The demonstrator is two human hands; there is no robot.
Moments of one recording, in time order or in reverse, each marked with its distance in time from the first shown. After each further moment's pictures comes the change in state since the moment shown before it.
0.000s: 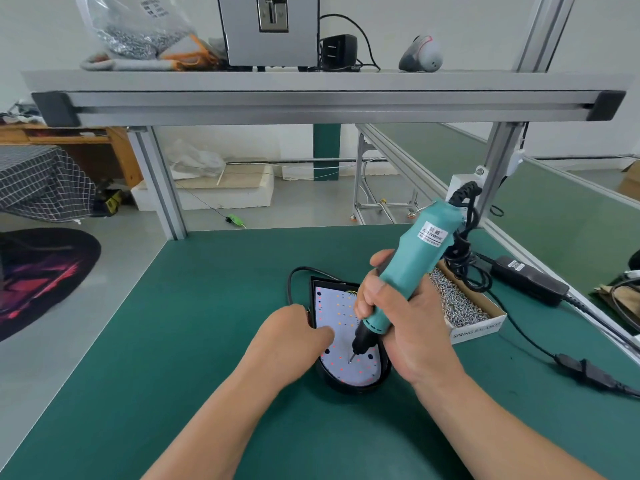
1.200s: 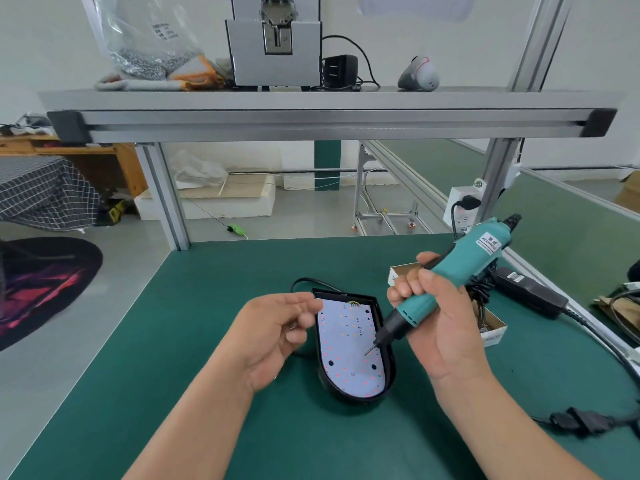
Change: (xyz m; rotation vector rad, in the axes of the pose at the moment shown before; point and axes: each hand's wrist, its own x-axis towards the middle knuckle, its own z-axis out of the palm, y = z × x) left_hand -0.005 0.010 -0.036 -1.207 -0.113 -0.171; right_hand 0.016 -0.017 -0.026 0.326 0.209 0.031
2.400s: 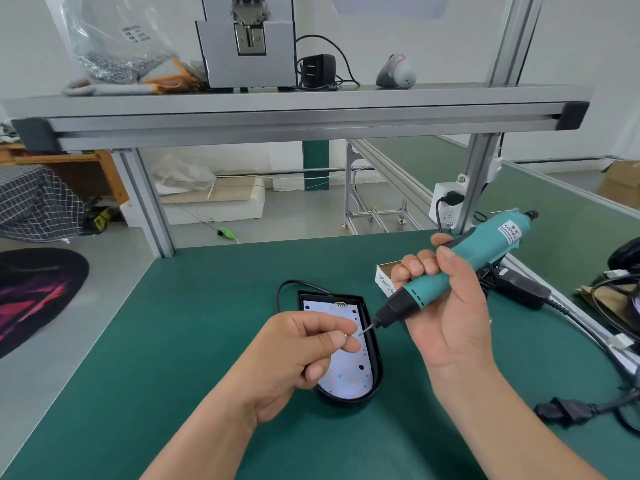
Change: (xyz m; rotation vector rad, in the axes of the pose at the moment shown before) left_hand -0.015 -0.025 0.013 0.406 -0.376 0.070; right_hand 0.001 -0.025 0.011 0.222 0.034 -0.043
